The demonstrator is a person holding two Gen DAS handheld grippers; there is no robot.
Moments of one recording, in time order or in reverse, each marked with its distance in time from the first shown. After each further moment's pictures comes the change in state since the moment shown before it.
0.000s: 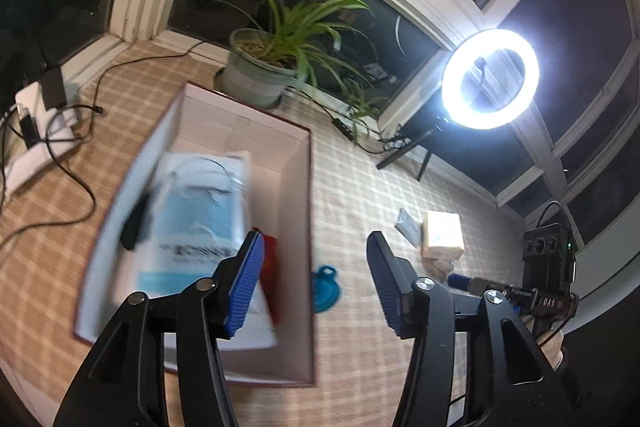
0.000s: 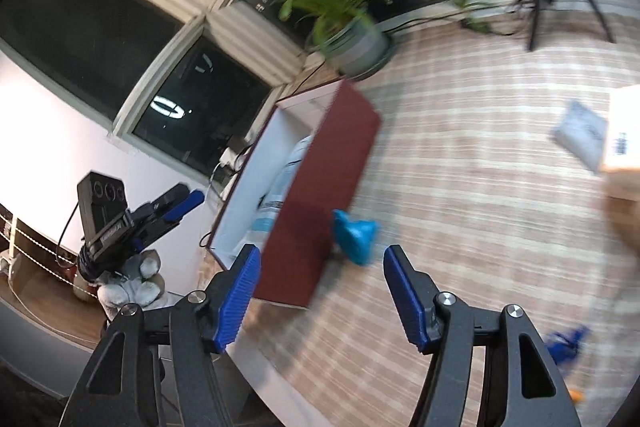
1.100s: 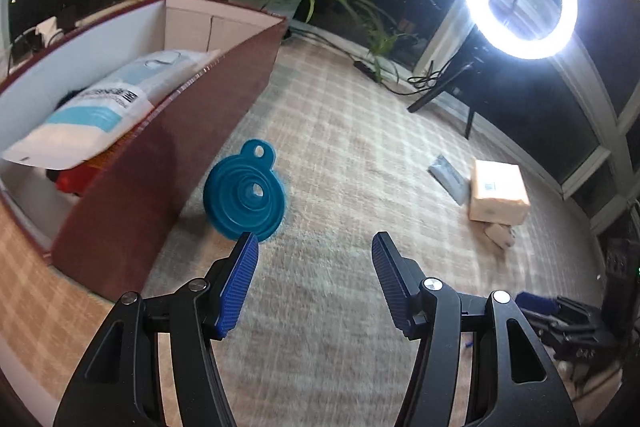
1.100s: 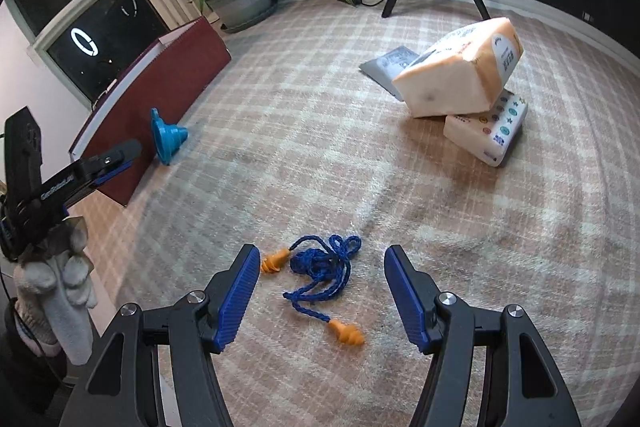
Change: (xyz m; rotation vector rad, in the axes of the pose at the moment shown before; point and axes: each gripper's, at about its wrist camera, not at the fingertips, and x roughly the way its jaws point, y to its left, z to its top) left arm 0.118 -0.081 -0.125 -0.019 -0.061 0.279; right arm -0.045 -0.113 -0.076 -0.173 0.066 -0.415
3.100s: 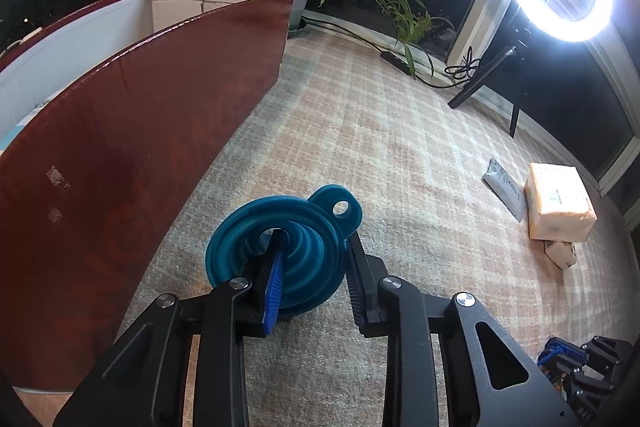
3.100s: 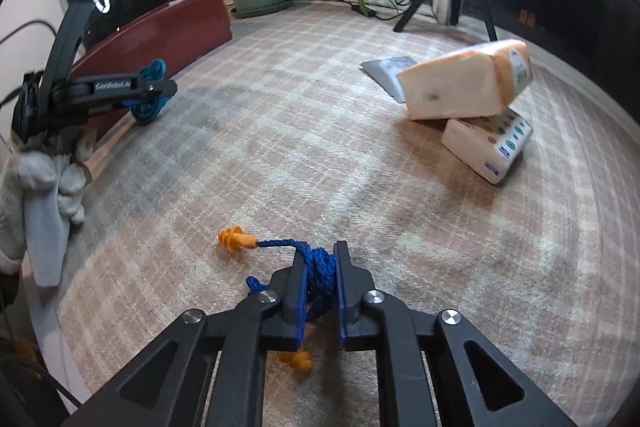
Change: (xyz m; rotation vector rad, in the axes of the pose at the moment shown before) left arm 0.068 0.000 0.013 0.029 -0.019 0.099; right arm 0.032 0.000 -0.026 -0.201 -0.096 -0.124
